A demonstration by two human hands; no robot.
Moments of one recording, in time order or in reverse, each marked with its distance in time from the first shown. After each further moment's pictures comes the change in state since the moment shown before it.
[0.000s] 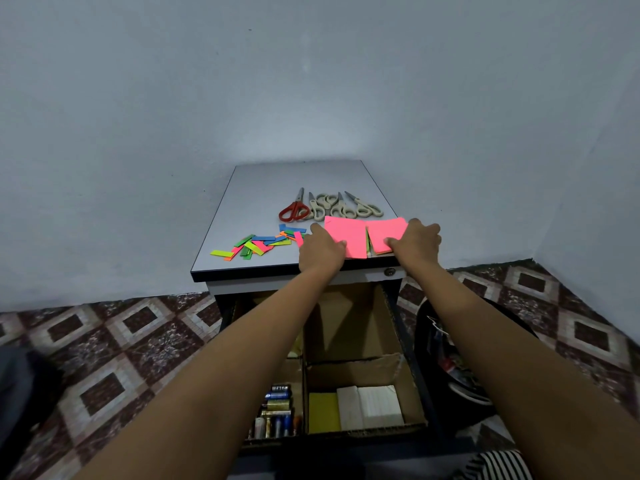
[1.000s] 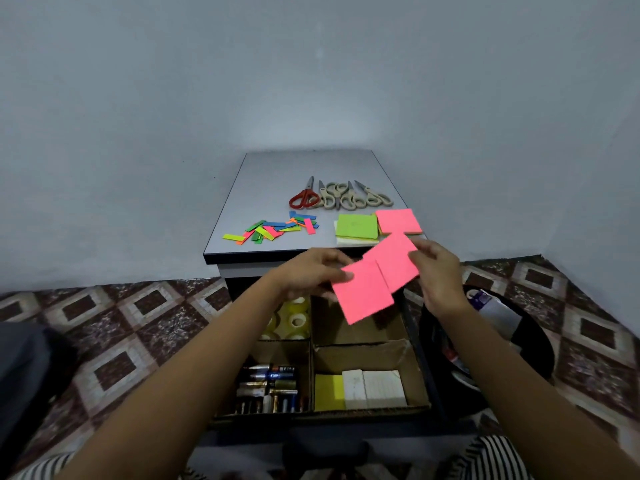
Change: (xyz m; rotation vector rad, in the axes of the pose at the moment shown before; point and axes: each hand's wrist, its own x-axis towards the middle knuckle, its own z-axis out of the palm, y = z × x) left_hand -0.048 -0.045 -0.053 -0.496 -0.748 0.093; right_hand -0.061 0.031 -0.001 0.933 -0.091 0.064
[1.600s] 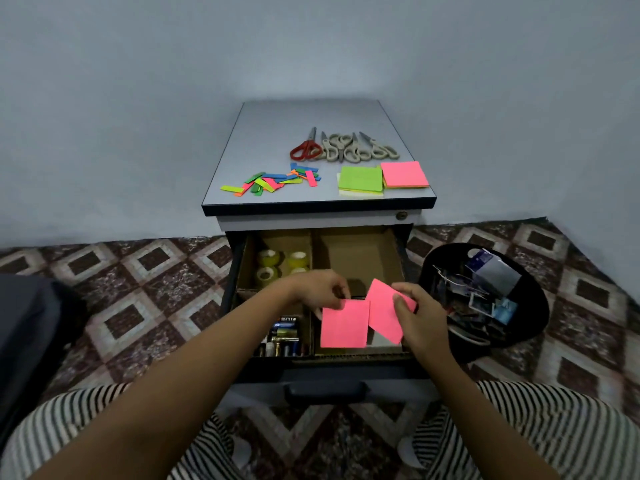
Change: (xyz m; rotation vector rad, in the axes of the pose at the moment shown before) left_hand -0.009 -0.064 0.037 0.773 -0.228 -0.188; right_hand -0.100 0.093 -0.028 -0.509 -0.074 -0.148
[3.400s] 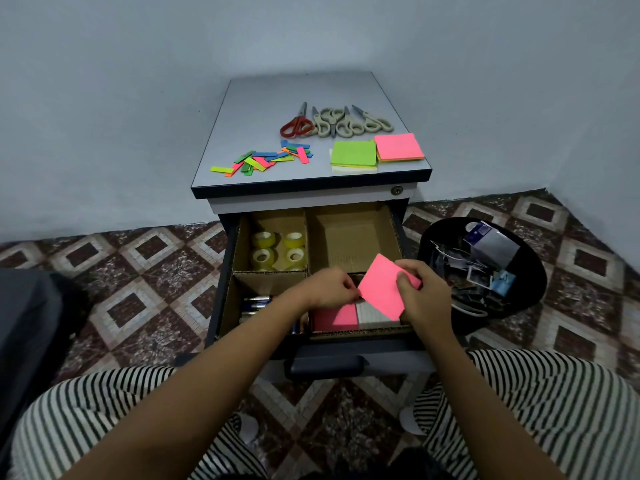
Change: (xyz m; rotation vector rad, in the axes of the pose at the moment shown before) left_hand 0.010 0.006 0.047 -0.034 0.149 -0.035; right_hand -0.009 0.000 -0.004 0.035 0.066 0.023
